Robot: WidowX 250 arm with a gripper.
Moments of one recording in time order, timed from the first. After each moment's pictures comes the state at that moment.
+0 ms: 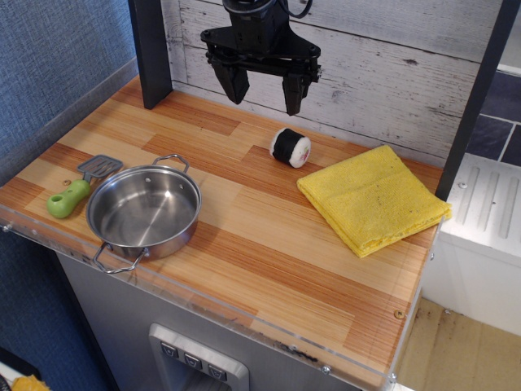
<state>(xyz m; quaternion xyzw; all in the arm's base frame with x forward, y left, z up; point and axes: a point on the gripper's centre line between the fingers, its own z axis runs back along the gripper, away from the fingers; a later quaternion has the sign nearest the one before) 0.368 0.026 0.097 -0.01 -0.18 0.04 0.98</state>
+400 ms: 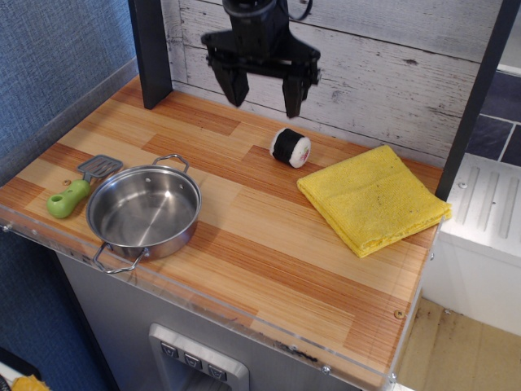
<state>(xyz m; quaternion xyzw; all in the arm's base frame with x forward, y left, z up) 0.364 0.026 0.085 -0.01 -0.16 0.04 0.99</state>
